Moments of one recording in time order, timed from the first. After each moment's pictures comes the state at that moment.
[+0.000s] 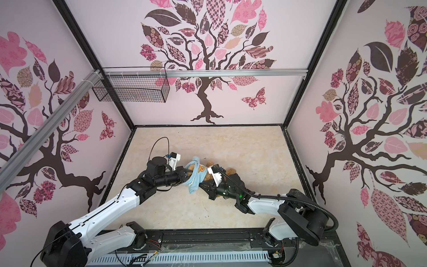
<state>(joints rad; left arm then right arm) -0.56 1.09 0.69 -0.12 0.45 -0.93 0.83 1.37 0.37 0.83 -0.37 0.50</state>
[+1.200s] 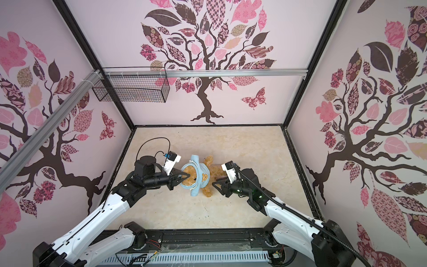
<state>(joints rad) -0.49 0.94 0.75 -0.33 0.58 -0.08 0.58 0.97 0.44 0.19 -0.53 0.44</state>
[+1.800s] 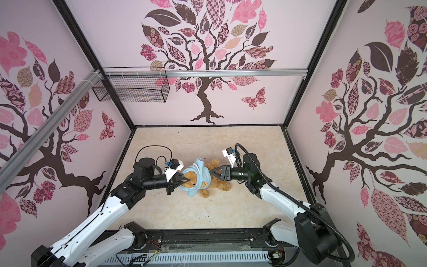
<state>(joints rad) -0.50 0.91 0.72 -0.32 0.66 0.25 0.47 1.22 0.61 0.38 -0.89 0.77</state>
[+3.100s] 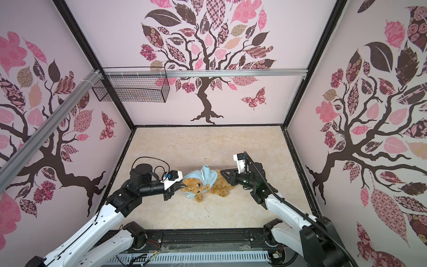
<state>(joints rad) -0.53 0.82 0.69 -0.38 0.63 0.51 0.46 1.00 0.42 0.33 -0.52 0.55</state>
